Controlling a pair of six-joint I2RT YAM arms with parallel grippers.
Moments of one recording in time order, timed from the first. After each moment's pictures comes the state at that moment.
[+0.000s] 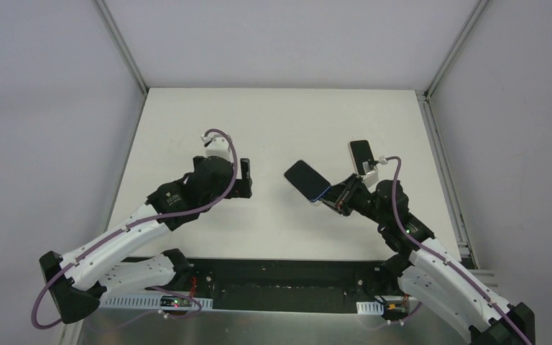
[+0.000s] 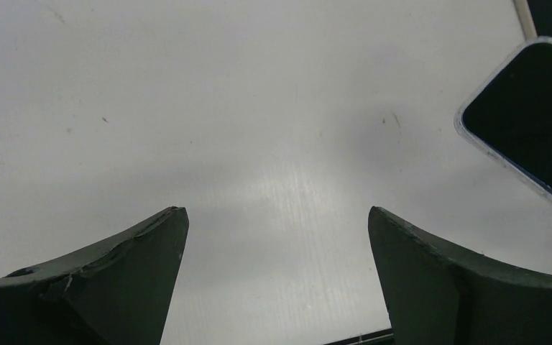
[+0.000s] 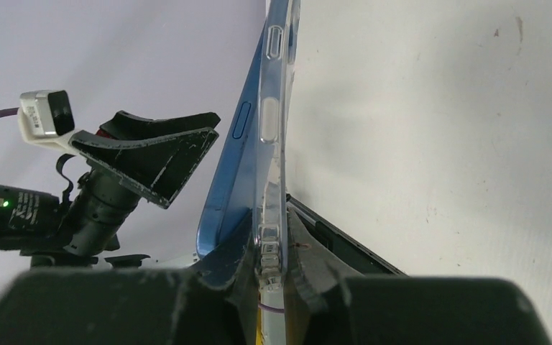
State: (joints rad) left arm -0.82 0.90 0.91 -0.62 -0.47 -0.53; right arm 0.59 0.64 0.42 -0.03 -0.30 1.28
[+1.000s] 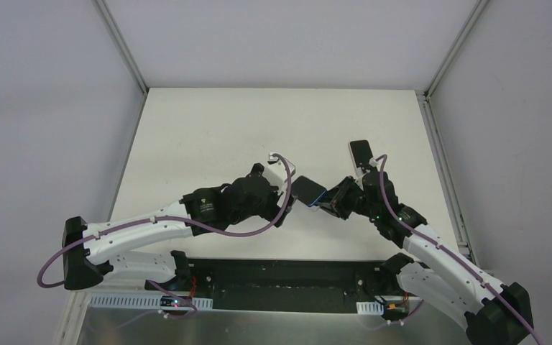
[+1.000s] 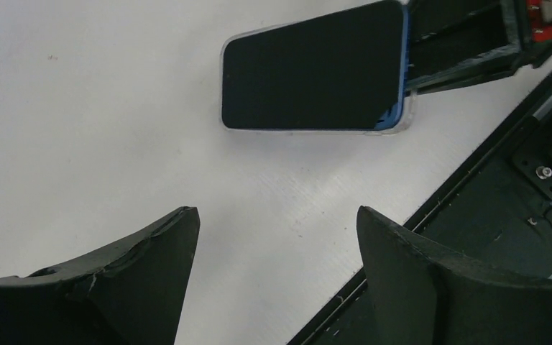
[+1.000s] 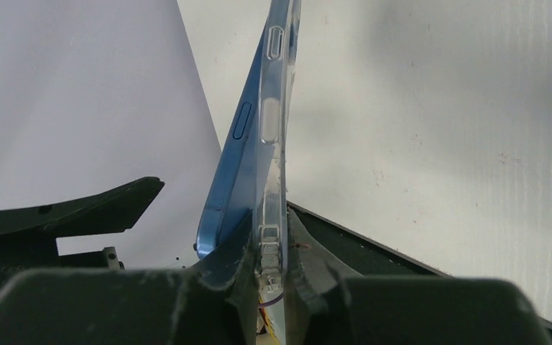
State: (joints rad) left arm -1.17 1.11 0.98 -0.47 -0.36 -0.25; right arm 0.59 0.81 0.50 -0.22 -0.30 1.31
